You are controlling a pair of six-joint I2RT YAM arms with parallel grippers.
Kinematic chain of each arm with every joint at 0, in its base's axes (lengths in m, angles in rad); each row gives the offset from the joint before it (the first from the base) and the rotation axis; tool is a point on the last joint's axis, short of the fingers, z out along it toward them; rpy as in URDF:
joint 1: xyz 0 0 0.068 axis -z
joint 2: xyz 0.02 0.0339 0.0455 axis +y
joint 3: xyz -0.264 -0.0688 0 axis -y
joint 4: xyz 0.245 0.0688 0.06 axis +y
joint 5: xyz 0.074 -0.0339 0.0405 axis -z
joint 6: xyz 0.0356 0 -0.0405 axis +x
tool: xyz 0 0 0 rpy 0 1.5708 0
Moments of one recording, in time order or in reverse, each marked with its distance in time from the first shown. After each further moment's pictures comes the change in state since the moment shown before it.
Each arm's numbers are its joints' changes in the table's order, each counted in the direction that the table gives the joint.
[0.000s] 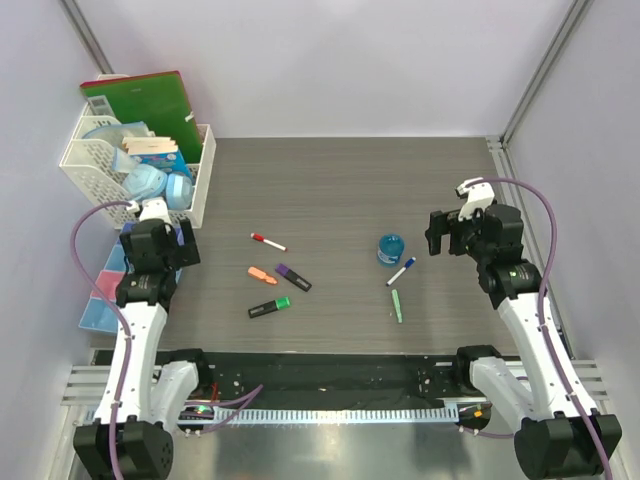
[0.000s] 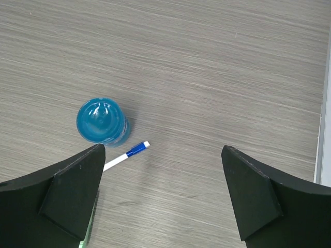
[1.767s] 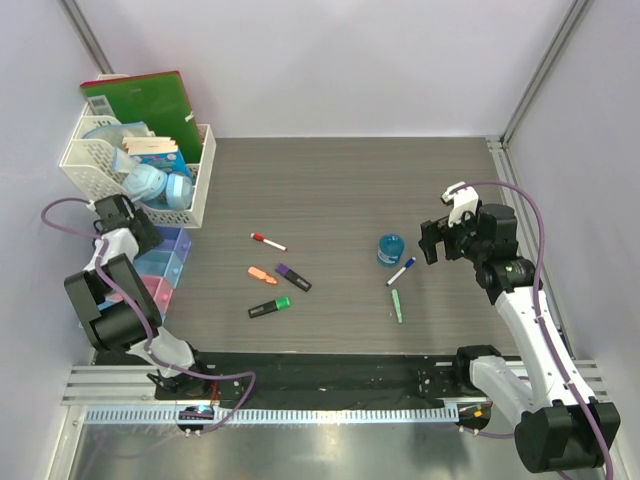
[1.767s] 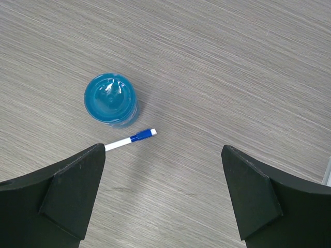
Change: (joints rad) left arm -0.398 0.791 0.231 -0.246 0.146 -0.137; right arm 0.000 0.044 -0.016 0.026 -0.115 -0.150
